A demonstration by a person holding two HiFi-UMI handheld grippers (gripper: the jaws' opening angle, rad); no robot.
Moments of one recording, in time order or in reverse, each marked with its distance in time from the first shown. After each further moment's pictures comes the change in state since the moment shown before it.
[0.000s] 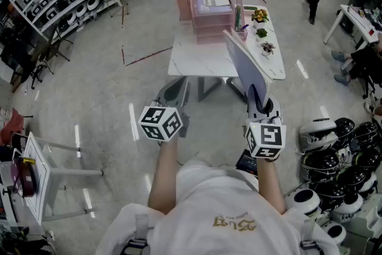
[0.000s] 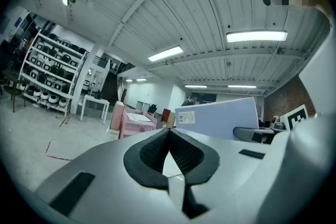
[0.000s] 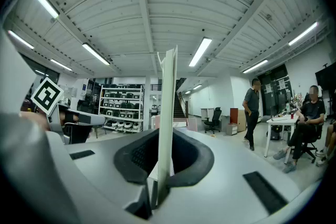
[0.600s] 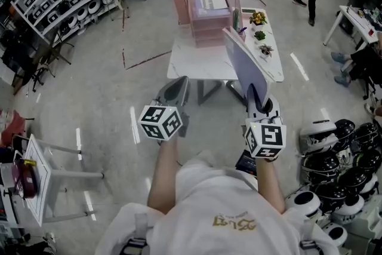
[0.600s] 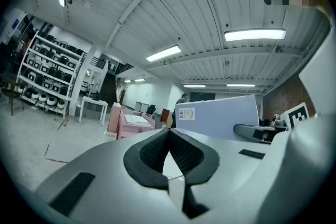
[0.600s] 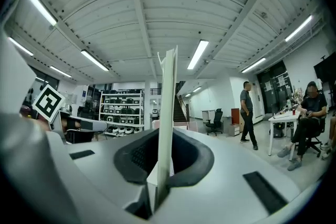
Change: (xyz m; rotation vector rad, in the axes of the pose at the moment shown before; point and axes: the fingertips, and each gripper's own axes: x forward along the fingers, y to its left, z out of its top) left arm 0.014 -0.011 0.005 0.017 0.003 -0.010; right arm 0.000 -0.013 0.011 0.049 -0.041 0.008
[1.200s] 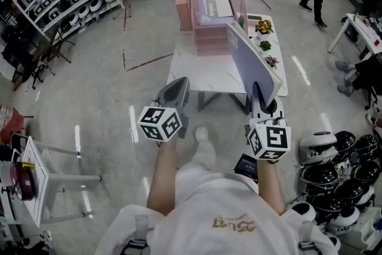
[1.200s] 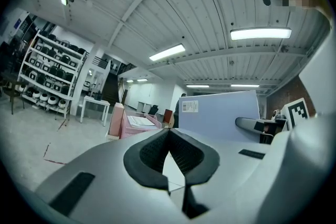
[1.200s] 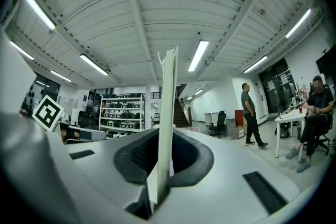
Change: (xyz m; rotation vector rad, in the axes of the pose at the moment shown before) left arm 0.058 0.043 0.012 -0.014 -0.003 0.021; right arm 0.074 -0.023 0.017 0.022 -0.042 0.022
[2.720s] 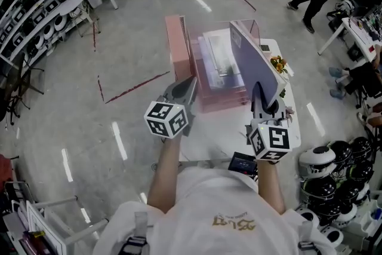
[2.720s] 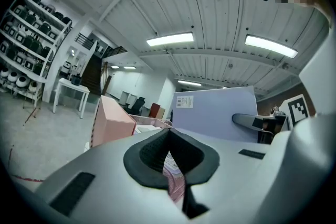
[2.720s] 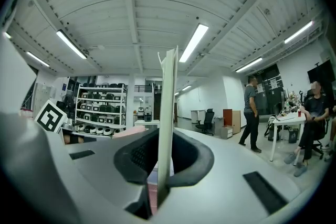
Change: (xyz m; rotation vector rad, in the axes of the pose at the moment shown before) left arm 0.322 0.235 0.044 -0.073 0.086 -0.230; right arm 0.368 -0.041 -0.035 -0.034 0.061 -0.181
